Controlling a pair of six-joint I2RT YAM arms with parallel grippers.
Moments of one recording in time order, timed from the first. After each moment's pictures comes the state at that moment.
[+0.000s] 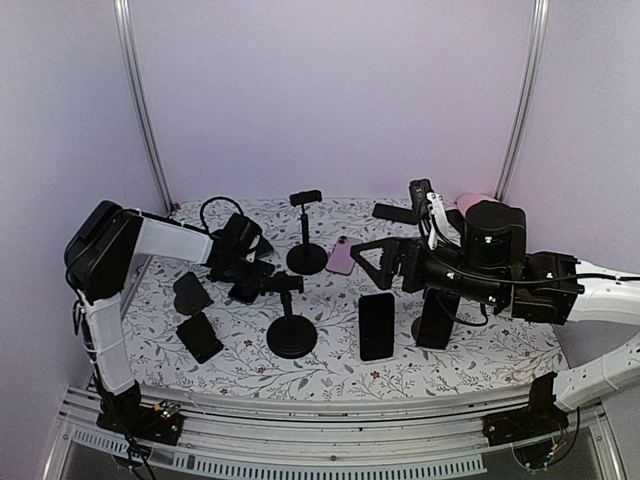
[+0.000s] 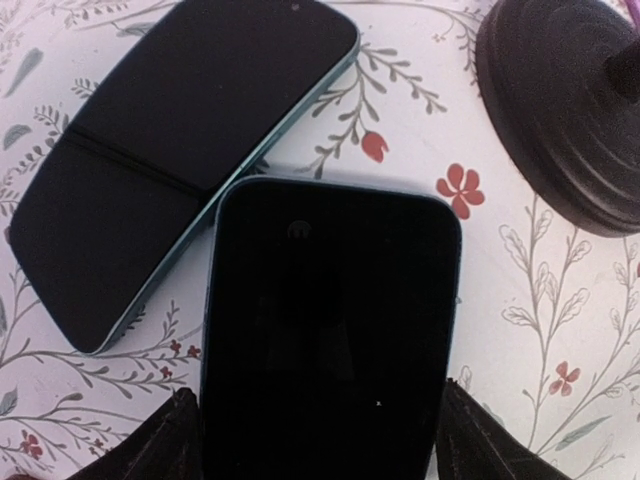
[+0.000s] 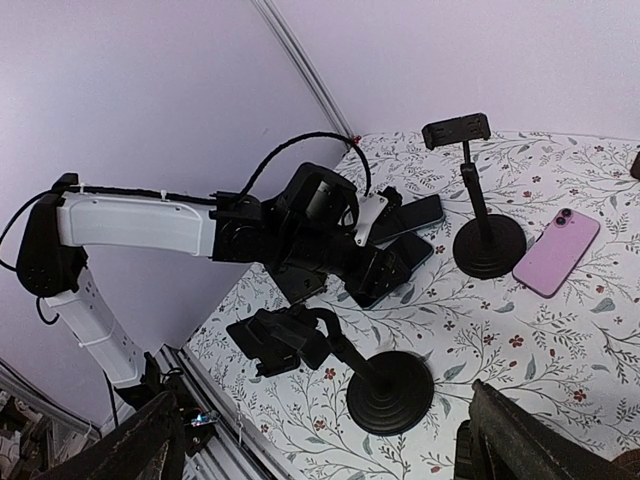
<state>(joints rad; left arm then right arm) -0.50 1.98 1.17 -0.24 -0.18 -0.22 1.15 1.13 0.97 -0.09 0.26 0.59</state>
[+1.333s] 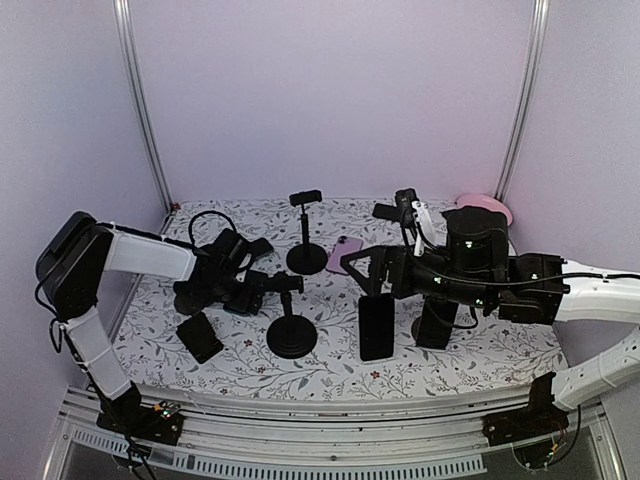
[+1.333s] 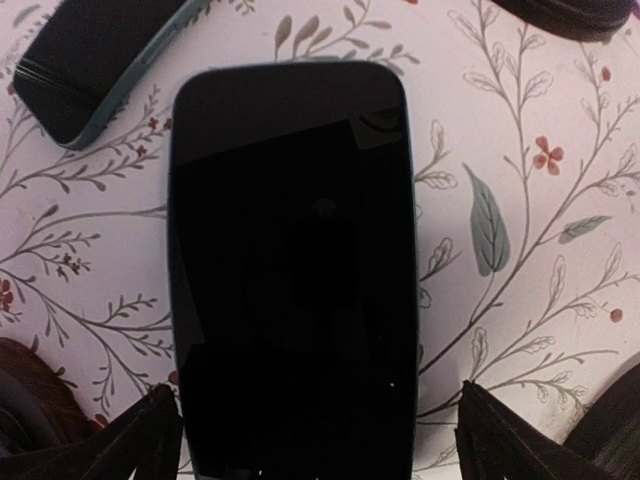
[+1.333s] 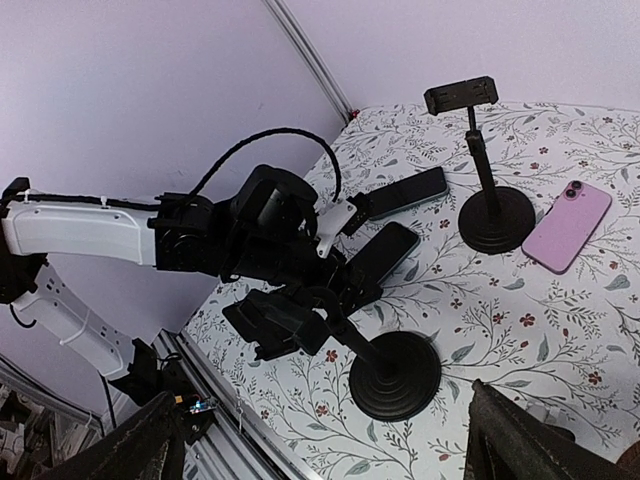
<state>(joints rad) -0.56 1.77 0.95 -0.30 -0.17 -0.25 1.15 1.19 0.98 -0.08 0.22 0.63</state>
